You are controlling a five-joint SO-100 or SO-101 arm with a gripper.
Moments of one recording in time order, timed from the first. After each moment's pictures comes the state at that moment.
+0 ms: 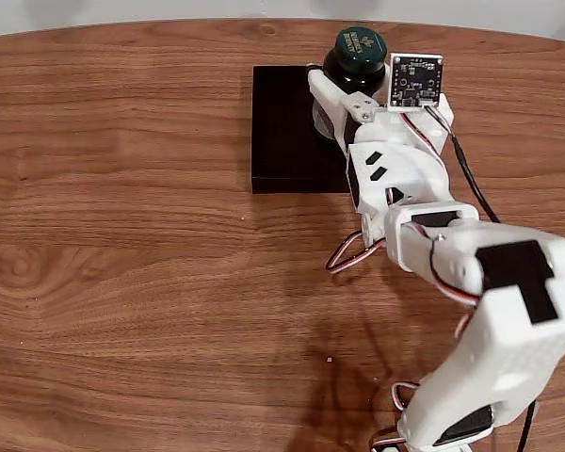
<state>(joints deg) -5.2 78.8 130.8 -53.0 177.2</state>
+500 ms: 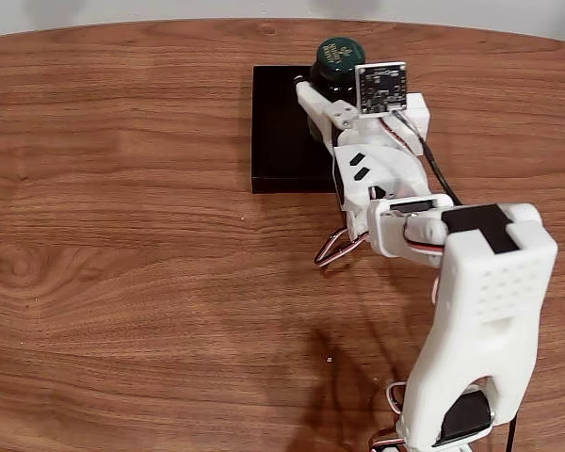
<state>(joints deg) -7.1 63.9 120.9 -57.1 184.1</state>
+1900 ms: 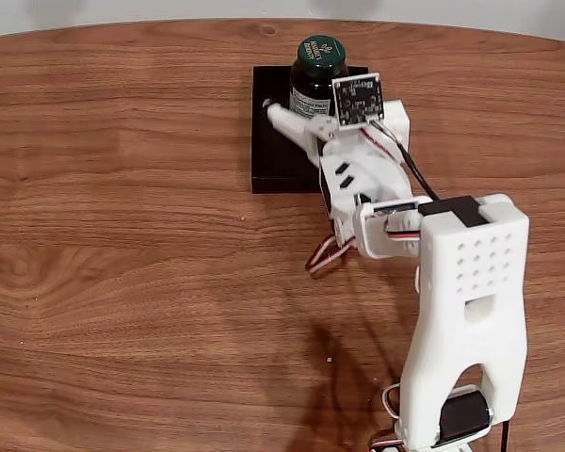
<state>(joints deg) -8.5 55.2 117.6 -58.3 185.2</state>
